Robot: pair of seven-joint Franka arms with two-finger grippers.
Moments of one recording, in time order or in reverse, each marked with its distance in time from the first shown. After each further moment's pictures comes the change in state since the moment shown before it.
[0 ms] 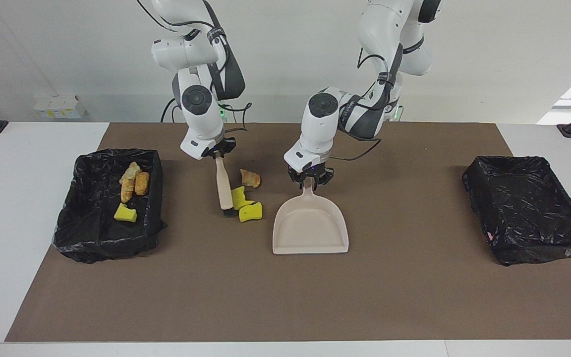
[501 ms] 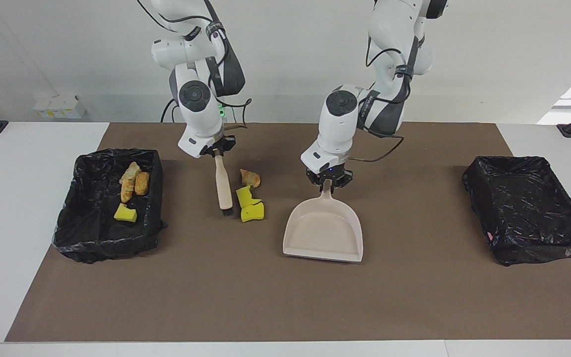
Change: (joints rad) left arm 0.093 -0.071 0.027 0.014 0.061 -0.117 0.230; right arm -0.042 0.008 -0.014 0.087 -0.039 -0.083 0.001
